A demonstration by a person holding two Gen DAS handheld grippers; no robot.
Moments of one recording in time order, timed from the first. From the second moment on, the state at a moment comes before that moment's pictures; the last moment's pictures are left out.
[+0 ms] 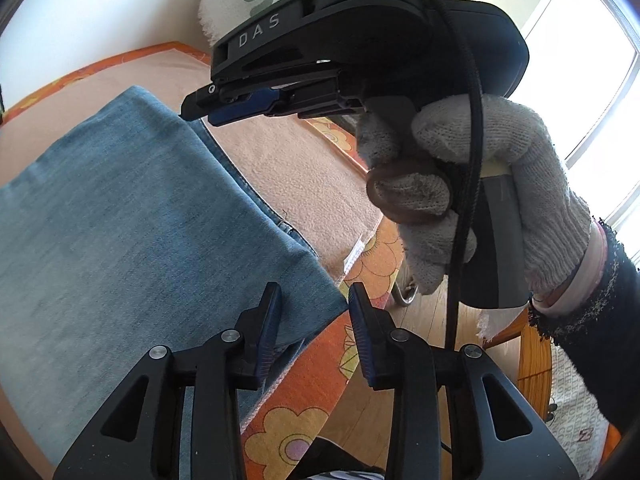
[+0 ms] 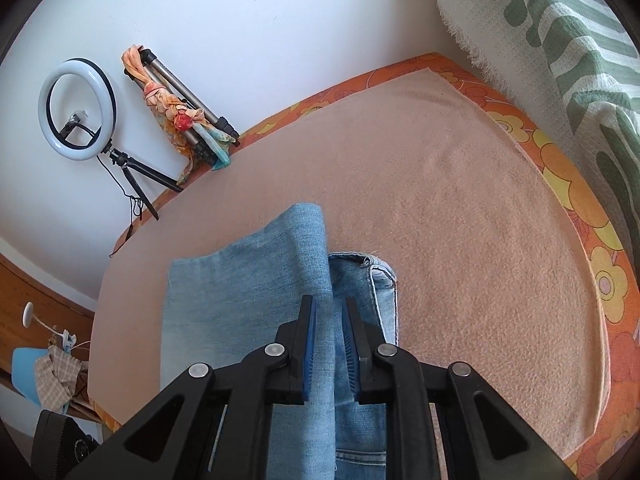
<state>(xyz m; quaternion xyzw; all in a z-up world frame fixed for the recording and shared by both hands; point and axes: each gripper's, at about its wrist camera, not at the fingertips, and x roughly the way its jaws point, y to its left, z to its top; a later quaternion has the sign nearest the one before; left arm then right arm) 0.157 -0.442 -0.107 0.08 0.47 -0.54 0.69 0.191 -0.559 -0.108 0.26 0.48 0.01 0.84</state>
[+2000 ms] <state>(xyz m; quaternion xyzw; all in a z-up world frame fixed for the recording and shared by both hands) 0.273 -0.275 -0.154 -0.06 0.52 -0.38 0.77 0.206 -0.525 -0.173 0.17 0.52 0.14 0.83</state>
